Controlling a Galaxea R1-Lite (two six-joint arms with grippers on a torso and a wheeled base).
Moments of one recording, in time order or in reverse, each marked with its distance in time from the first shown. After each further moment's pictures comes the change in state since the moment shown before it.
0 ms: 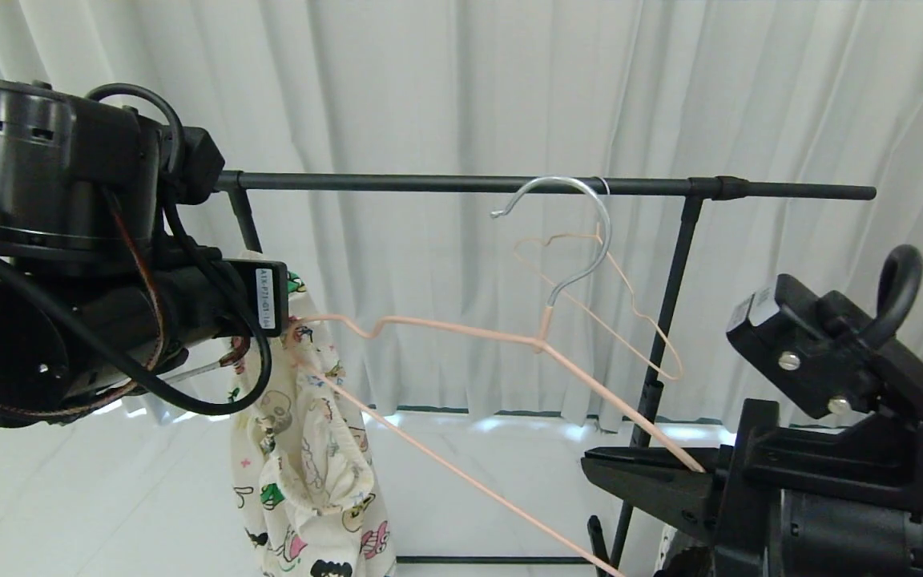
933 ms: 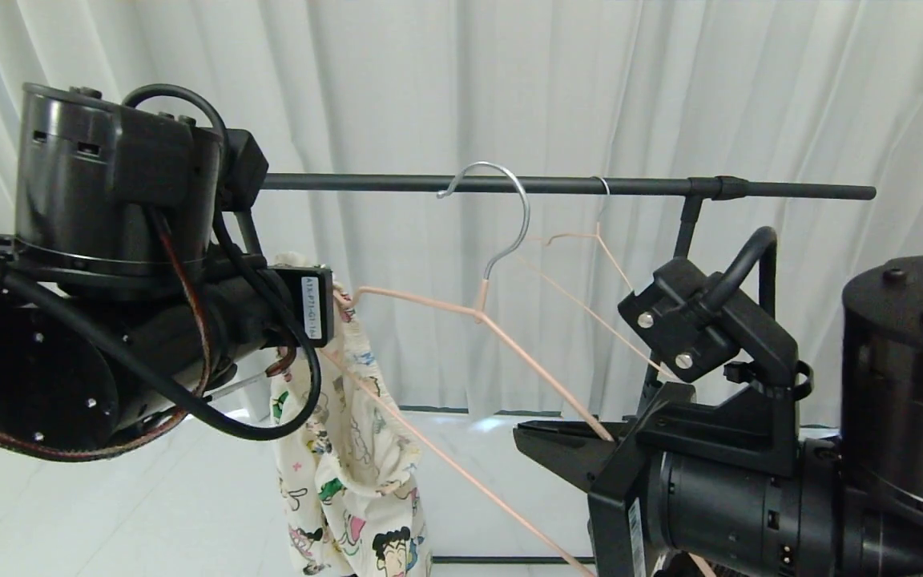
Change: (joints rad) left arm -0.143 0.028 -0.004 -0.028 0.071 -0.050; right arm 0.031 0.149 -0.092 -0.083 -0.062 0.062
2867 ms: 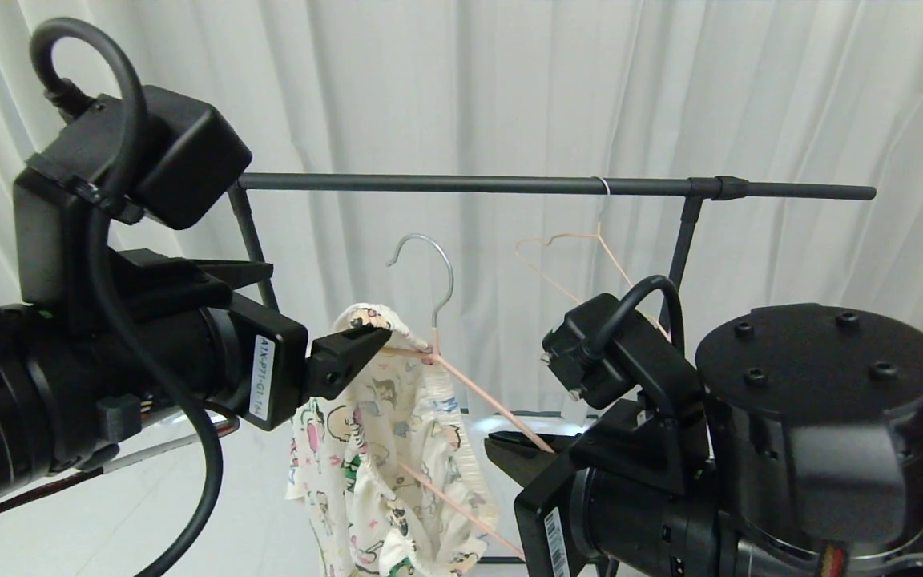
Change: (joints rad) left arm -0.145 -0.181 0.070 0.006 -0.195 0.271; right arm 0.031 0.114 -0.024 -0.044 -0.122 0.000
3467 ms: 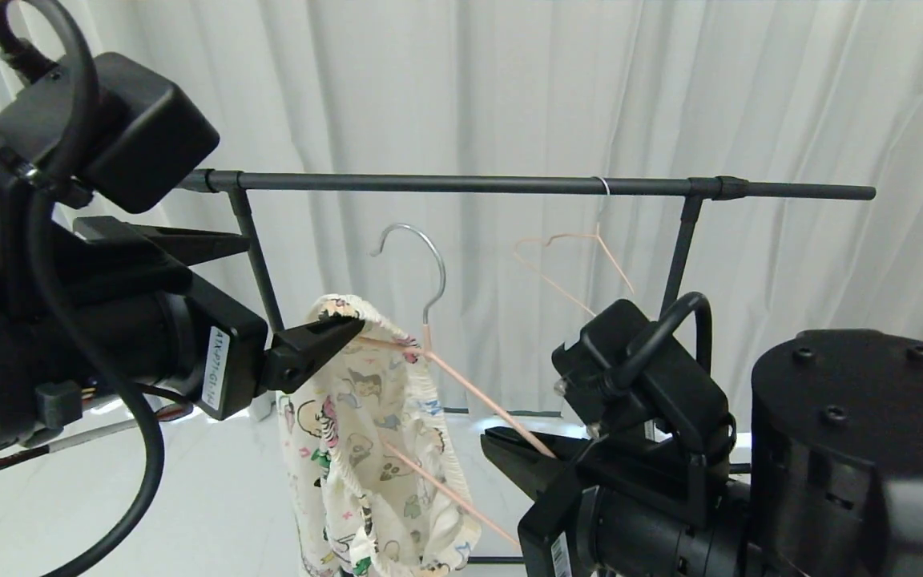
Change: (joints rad) left arm 0.064 -0.031 -0.026 0.021 -0.079 0.173; right arm 0.038 -0.013 0.077 -0.161 -0.033 -0.103
